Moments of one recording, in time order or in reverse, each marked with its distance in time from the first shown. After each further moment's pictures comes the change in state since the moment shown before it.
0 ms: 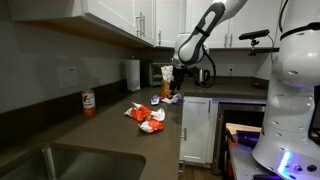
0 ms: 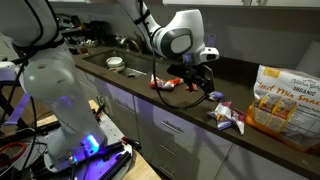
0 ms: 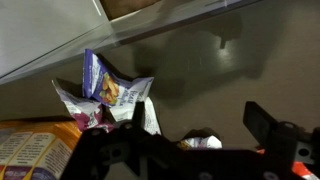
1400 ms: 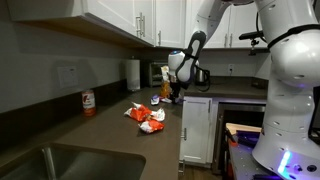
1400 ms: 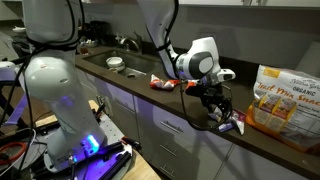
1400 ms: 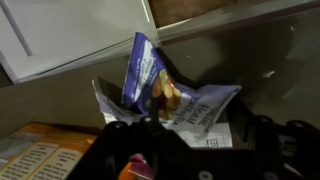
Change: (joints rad) arm 0.043 0.384 -0.144 0.245 -0.295 0.105 0.204
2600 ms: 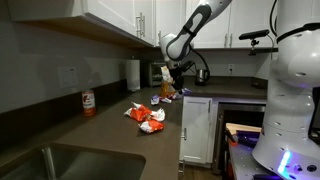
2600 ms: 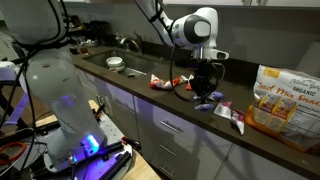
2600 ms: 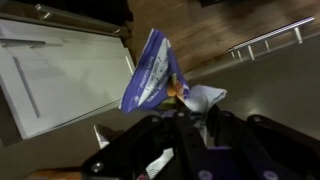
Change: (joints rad) arm 0.049 -0.254 0.098 0.026 0.138 -0.634 -0.018
